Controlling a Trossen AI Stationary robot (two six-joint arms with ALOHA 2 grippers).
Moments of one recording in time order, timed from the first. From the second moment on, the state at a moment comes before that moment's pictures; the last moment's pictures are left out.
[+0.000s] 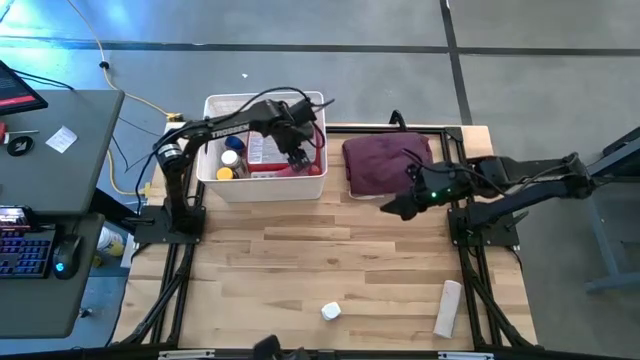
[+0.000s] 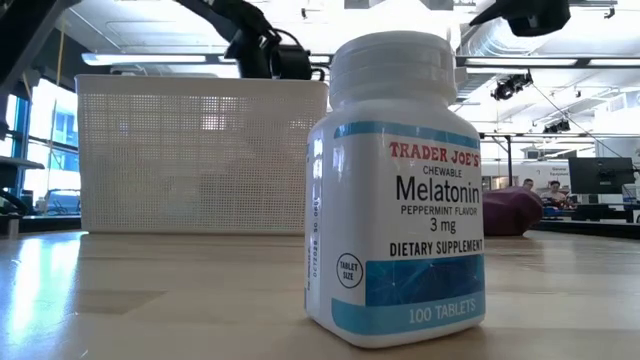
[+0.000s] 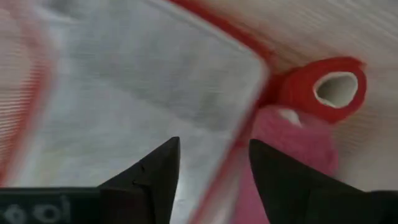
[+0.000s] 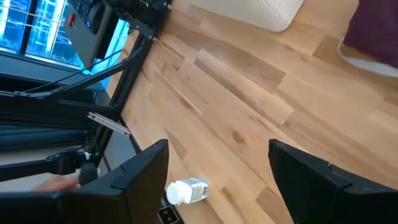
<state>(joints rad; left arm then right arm) 0.54 1.86 1.61 -1.02 0.03 0.03 0.12 1.01 1.12 -0.77 0.07 1.17</state>
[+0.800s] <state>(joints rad) 0.53 1.87 1.98 -1.31 0.09 0.04 0.19 1.01 1.12 -1.04 -0.17 1.36</state>
